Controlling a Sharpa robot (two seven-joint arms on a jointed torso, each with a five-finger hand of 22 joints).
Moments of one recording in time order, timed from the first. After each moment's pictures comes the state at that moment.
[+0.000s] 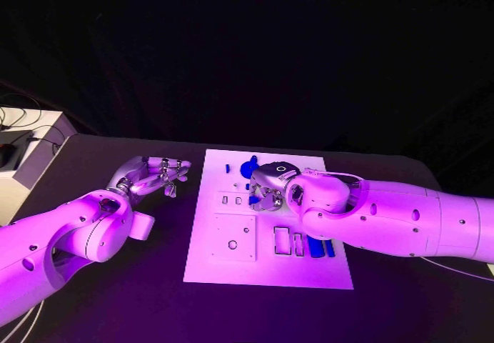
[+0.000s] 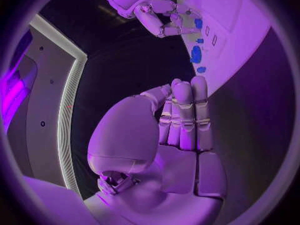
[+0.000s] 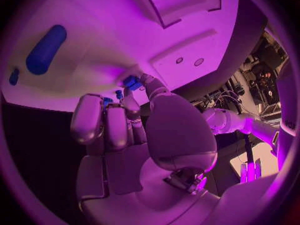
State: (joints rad) left arm 1.04 -0.90 0.20 1.57 -0.47 -0.36 0.14; left_hand 1.36 -0.06 0.44 0.06 0.16 1.04 0.11 0.06 0.06 1.11 0.01 0.59 0.25 1.29 -0.05 0.96 0.72 0.17 1.05 -0.03 1.06 0.54; right arm 1.26 -0.74 -0.12 1.61 -1.72 -0.21 -0.44; right_hand 1.26 -0.10 0.10 0.02 0.43 1.10 0.12 0.07 0.08 1.24 0.03 1.09 1.25 1.47 -0.05 1.27 1.24 0.10 1.46 -0.06 1.08 1.31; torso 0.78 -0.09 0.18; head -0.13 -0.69
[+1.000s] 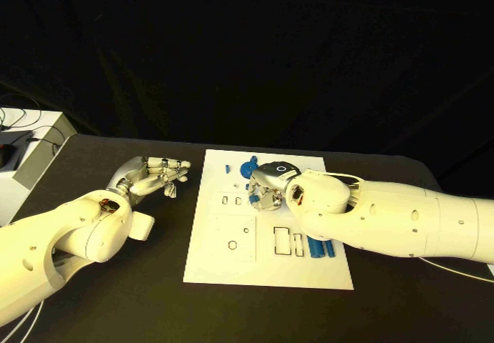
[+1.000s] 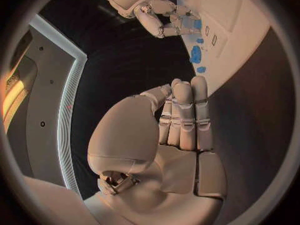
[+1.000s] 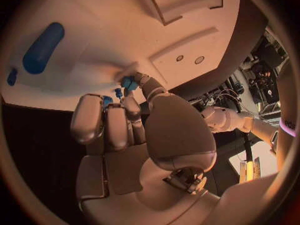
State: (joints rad) left arm 1.04 -0.90 0.20 1.57 -0.47 -0.36 0.14; left_hand 1.36 -0.06 0.44 0.06 0.16 1.04 0.11 0.06 0.06 1.11 0.01 0.59 0.25 1.29 -0.05 0.96 0.72 0.17 1.05 -0.03 1.06 0.54; right arm 1.25 -0.74 -0.12 1.60 -1.71 -0.24 -0.43; right_hand 1.26 -0.05 0.18 -0.08 0.43 1.15 0.09 0.08 0.09 1.25 0.01 1.10 1.26 1.46 -0.05 1.27 1.25 0.10 1.46 -0.06 1.08 1.31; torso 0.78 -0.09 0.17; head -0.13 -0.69
